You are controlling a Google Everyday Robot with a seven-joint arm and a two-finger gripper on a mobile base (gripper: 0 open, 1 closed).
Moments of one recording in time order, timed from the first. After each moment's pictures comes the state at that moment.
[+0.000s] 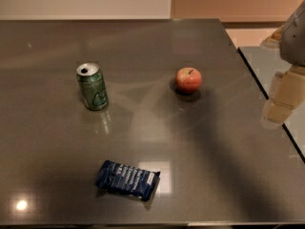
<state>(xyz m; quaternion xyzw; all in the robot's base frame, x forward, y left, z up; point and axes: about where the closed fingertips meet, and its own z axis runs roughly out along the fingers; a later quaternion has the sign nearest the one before) 0.438 -0.217 0.976 -0.60 0.78 -0.03 0.16</state>
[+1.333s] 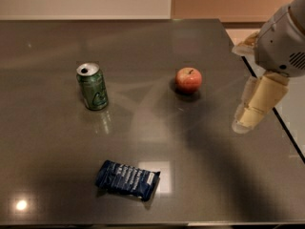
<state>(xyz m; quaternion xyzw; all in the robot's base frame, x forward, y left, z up) 0.435 -0.163 0.969 -0.62 0.75 0.04 0.21</state>
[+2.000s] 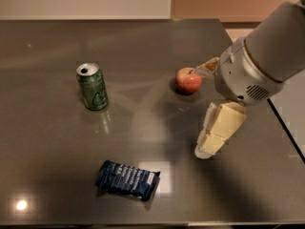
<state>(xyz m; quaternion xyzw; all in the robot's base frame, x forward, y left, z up) 0.411 -0.093 0.935 -0.66 0.71 0.10 0.23</state>
